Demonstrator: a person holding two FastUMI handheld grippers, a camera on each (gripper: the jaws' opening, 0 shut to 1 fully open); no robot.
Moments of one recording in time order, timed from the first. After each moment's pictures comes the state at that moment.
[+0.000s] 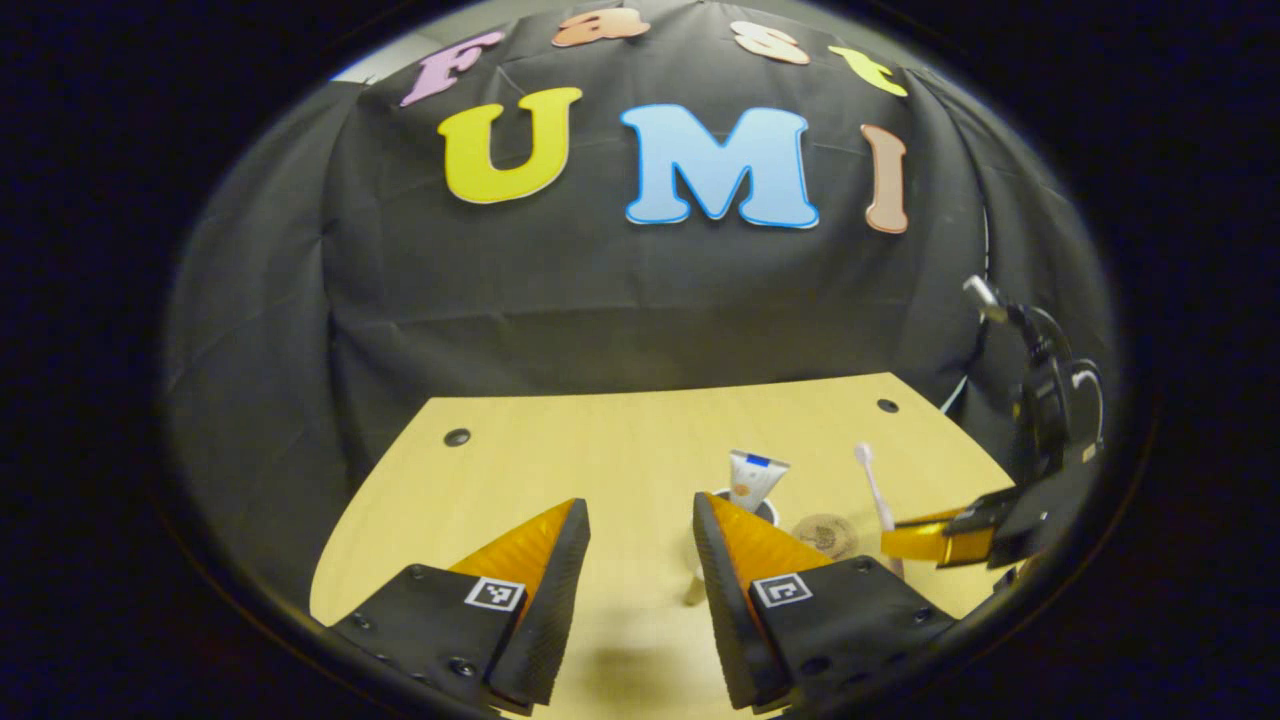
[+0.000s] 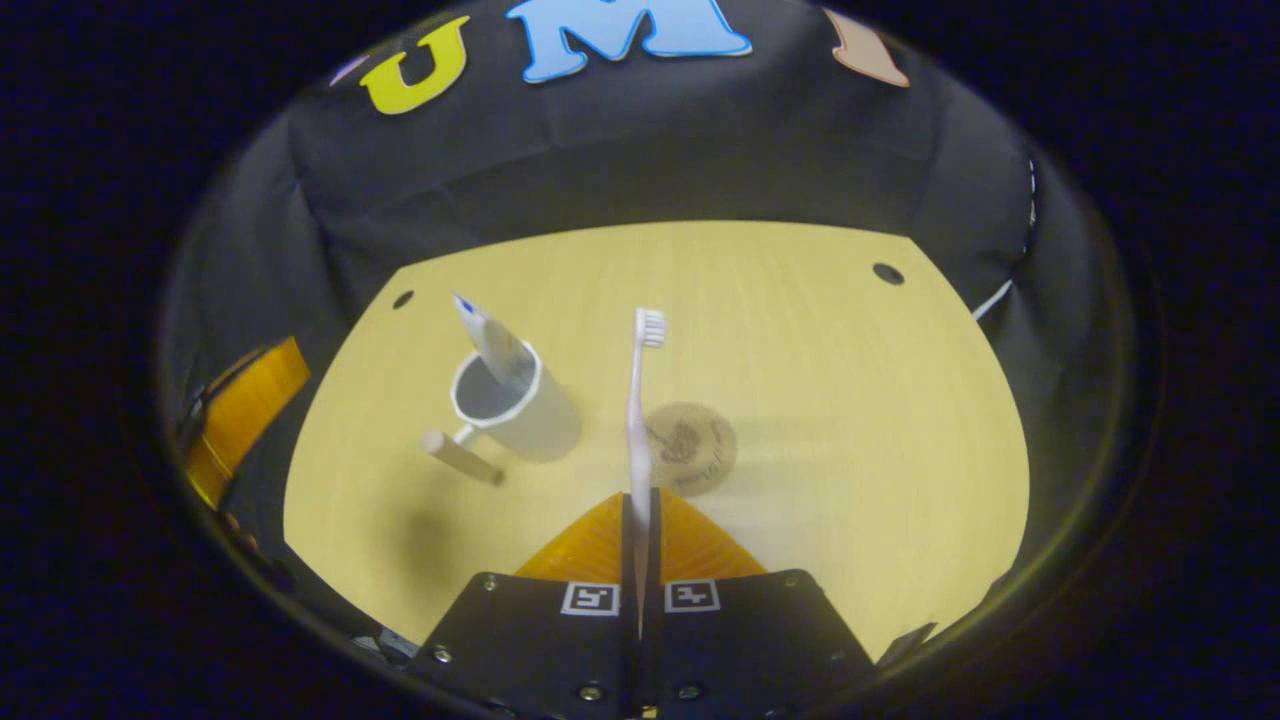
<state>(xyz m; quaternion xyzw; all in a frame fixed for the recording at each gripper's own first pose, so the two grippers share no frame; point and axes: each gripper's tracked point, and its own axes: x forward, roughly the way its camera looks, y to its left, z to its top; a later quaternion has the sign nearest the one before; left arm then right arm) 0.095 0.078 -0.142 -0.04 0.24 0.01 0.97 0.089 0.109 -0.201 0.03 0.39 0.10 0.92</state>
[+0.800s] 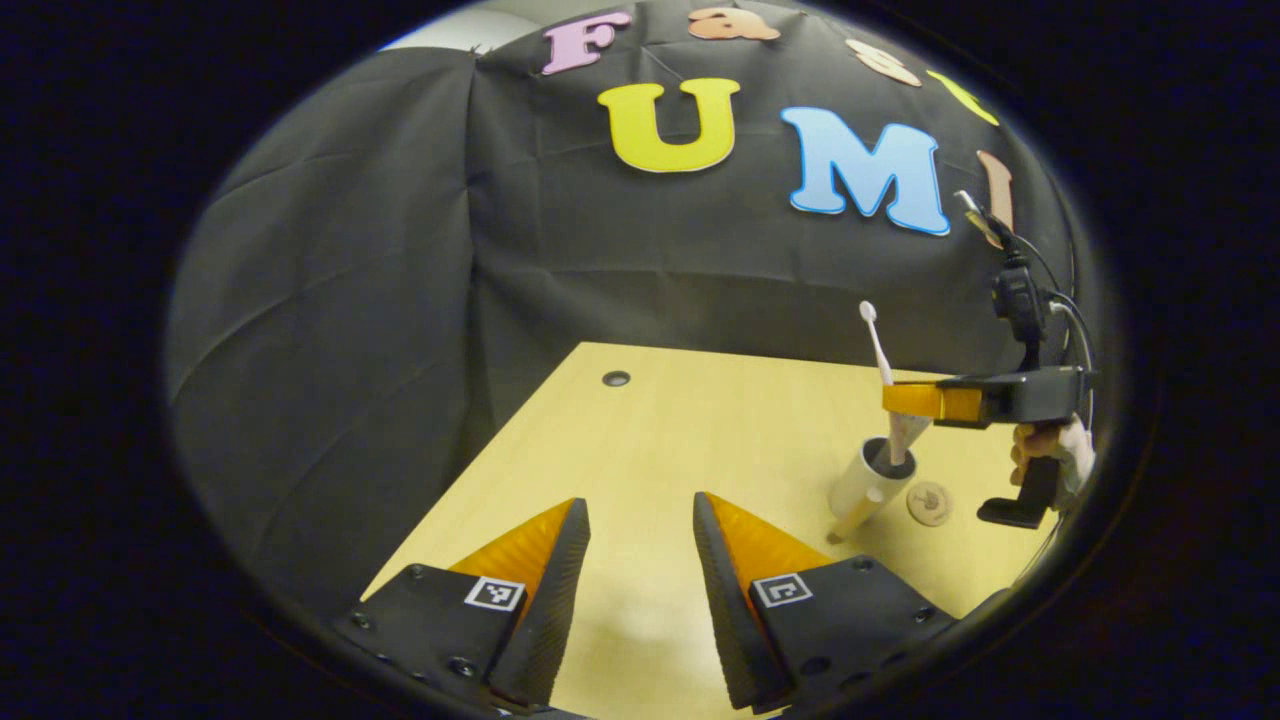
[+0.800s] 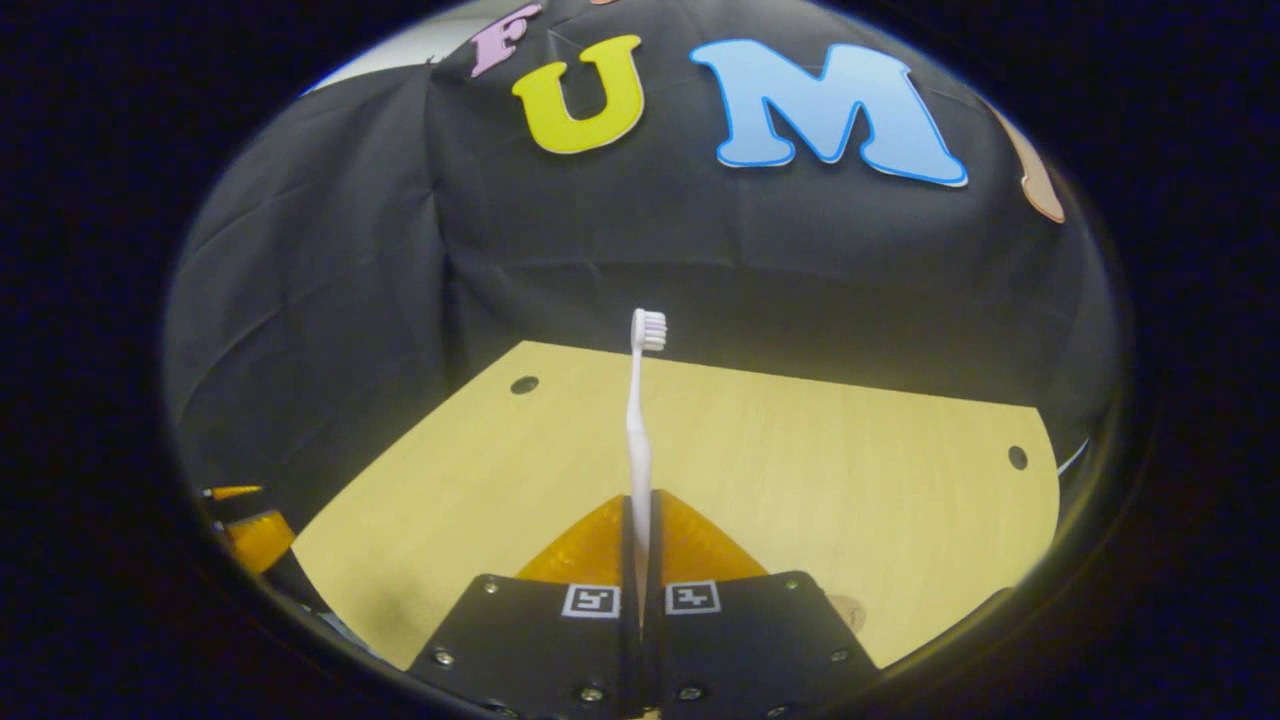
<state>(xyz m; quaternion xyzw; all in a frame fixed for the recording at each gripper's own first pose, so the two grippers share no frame) 0.001 0.212 -0.152 -0.07 0.28 0.16 0.94 0.196 0.220 -0.241 -0.05 0.25 0.24 0.94</state>
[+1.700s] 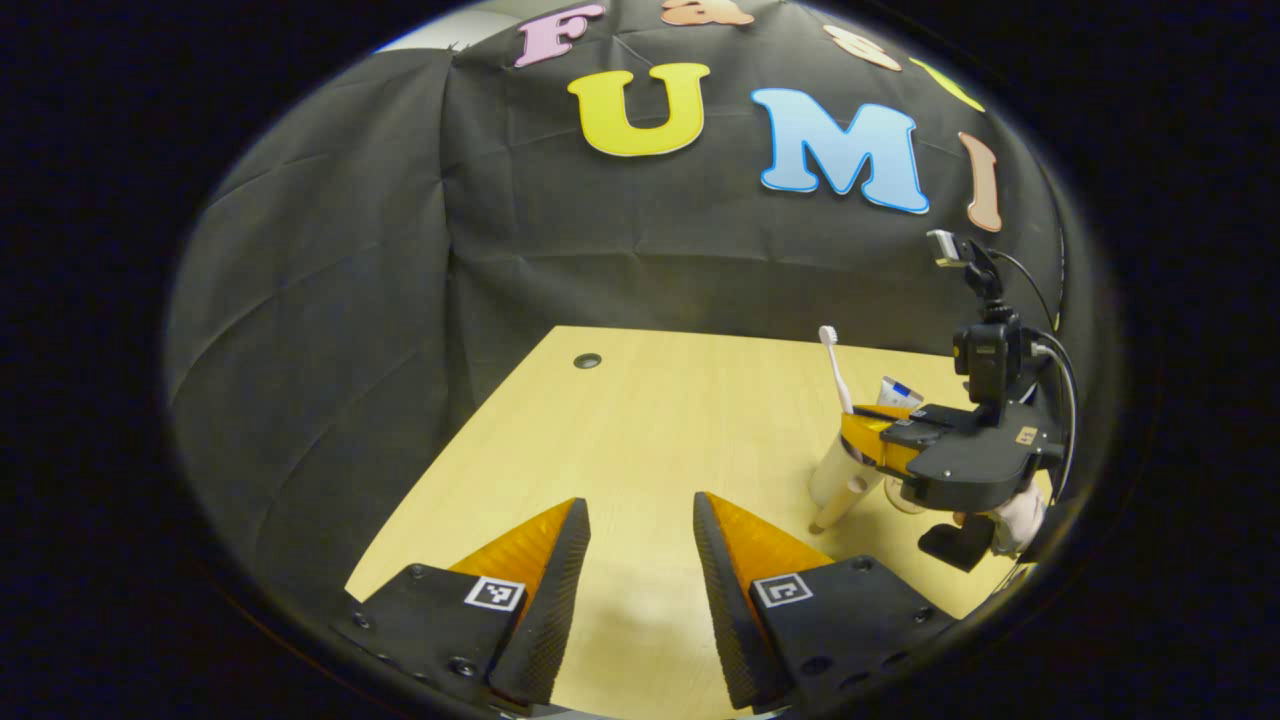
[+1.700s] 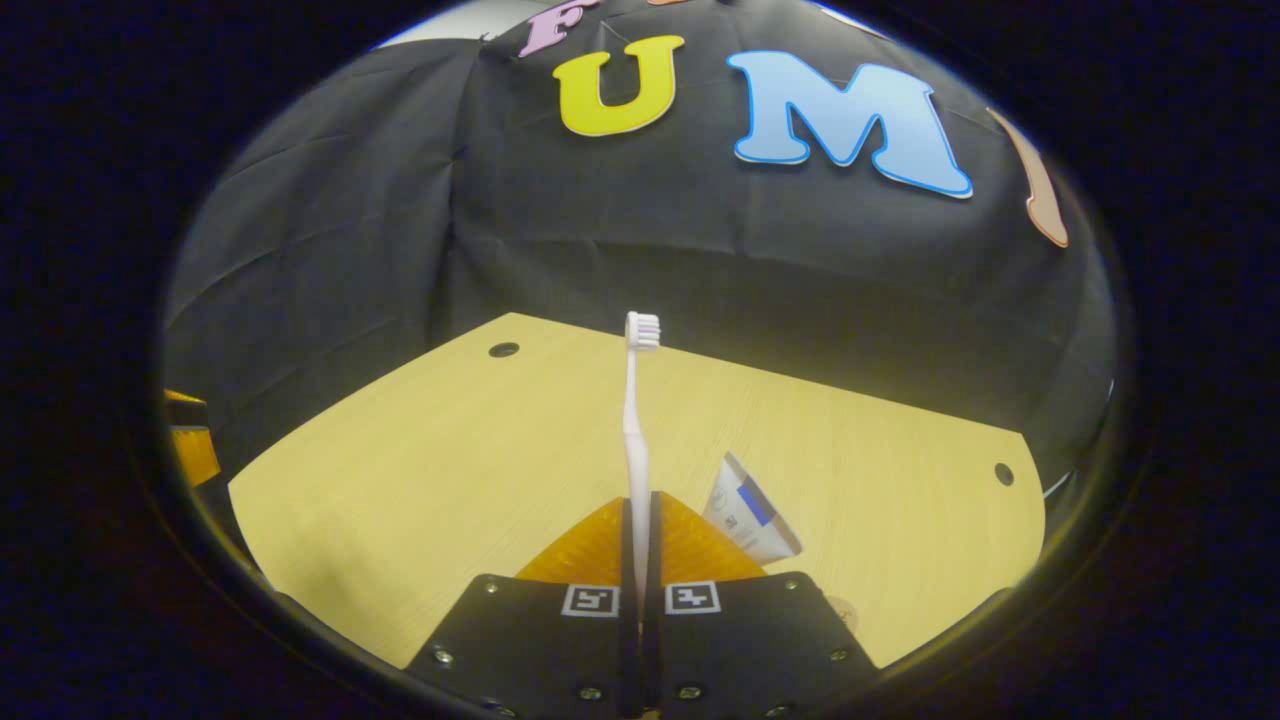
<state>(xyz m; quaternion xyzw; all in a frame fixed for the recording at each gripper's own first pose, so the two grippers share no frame) 0.010 0.169 -0.170 -0.07 0.30 0.13 0.94 0.189 0.201 -0.289 -0.09 0.21 0.22 0.95</state>
